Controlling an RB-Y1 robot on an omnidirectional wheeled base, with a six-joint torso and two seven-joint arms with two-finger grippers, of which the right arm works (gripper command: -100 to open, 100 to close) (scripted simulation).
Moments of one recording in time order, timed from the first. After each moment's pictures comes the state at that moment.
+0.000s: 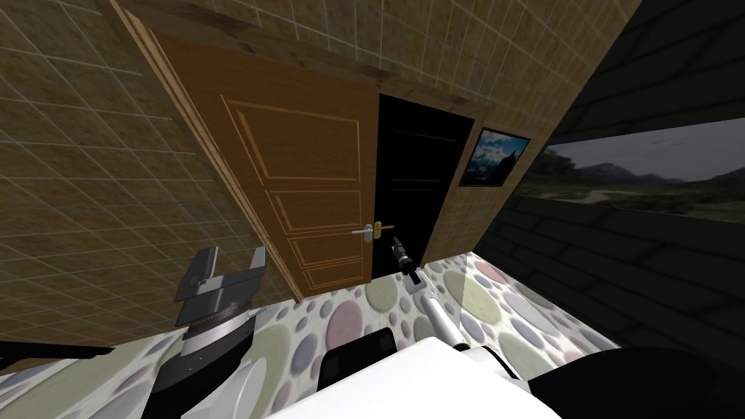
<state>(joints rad) -0.09 -0.18 -0.13 -1.19 0.29 -0.36 -0.43</state>
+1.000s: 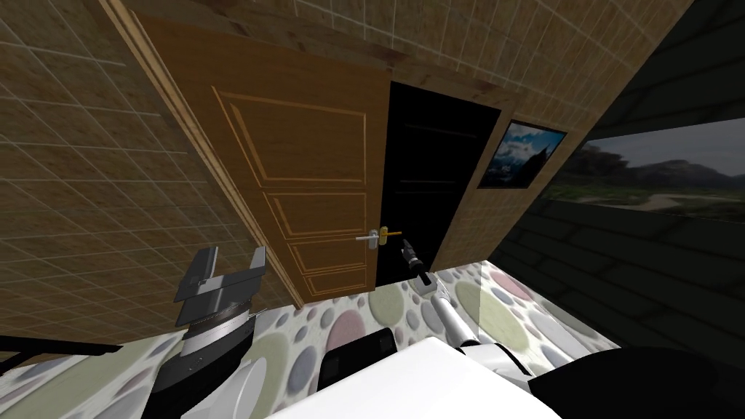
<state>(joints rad) -0.09 -0.27 -0.20 -1.08 0.27 -0.37 -0.48</state>
